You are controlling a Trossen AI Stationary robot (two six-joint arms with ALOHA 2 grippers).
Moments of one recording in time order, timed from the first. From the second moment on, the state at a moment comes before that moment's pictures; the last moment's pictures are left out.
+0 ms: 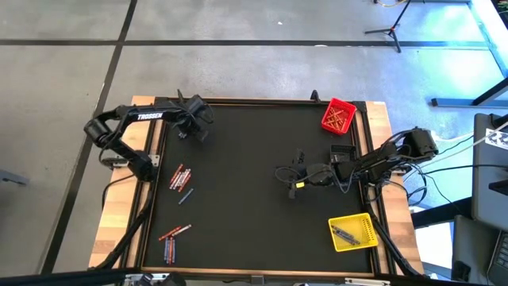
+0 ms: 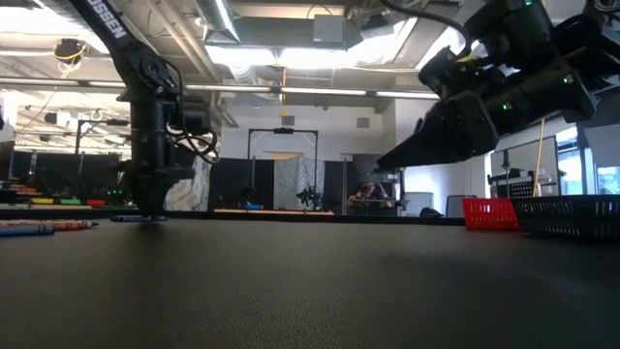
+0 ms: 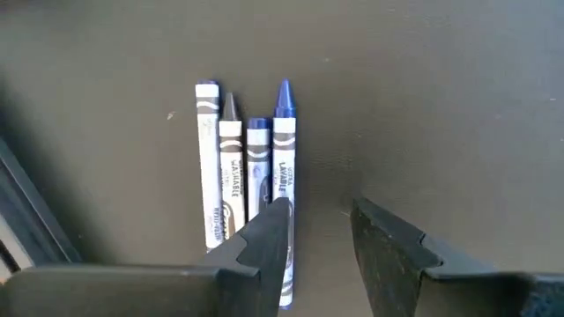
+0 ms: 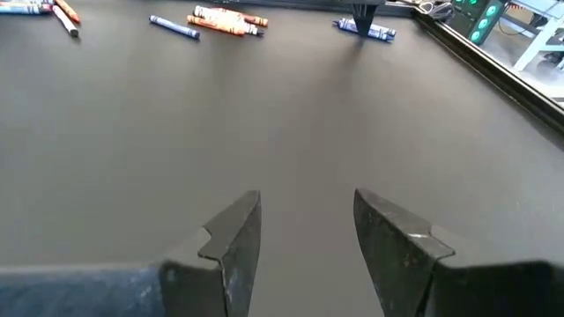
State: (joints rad) left arm 0.84 1.51 0.73 -0.61 -0.17 -0.21; right arm 0.18 1.53 0.43 0.68 0.35 0.02
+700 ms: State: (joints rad) left arm 0.81 1.52 0.78 -0.64 -0.20 -0.17; right arm 0.18 1.53 0.43 0.67 0.35 0.03
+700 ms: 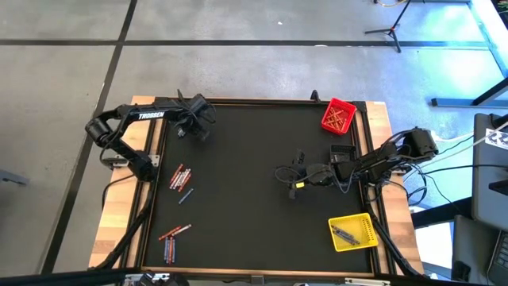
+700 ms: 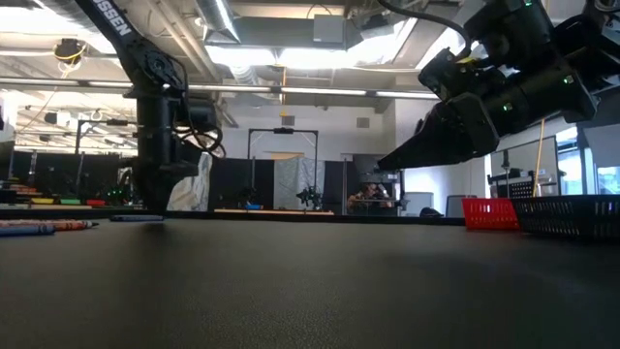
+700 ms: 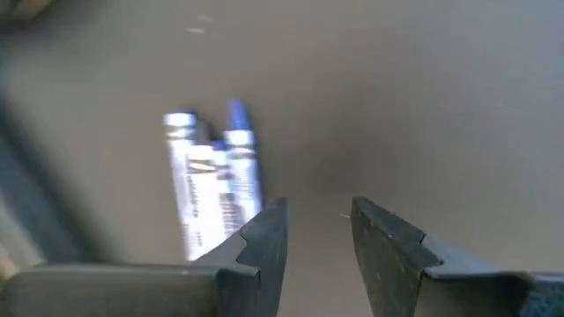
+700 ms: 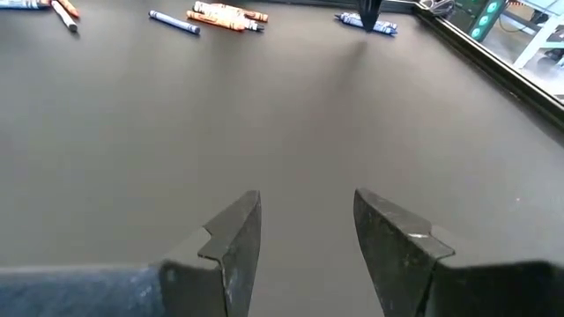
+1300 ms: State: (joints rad) left arm 0.88 1.52 0.74 -0.62 -0.19 -0.18; right arm 0.18 1.53 0.43 0.65 0.35 0.05
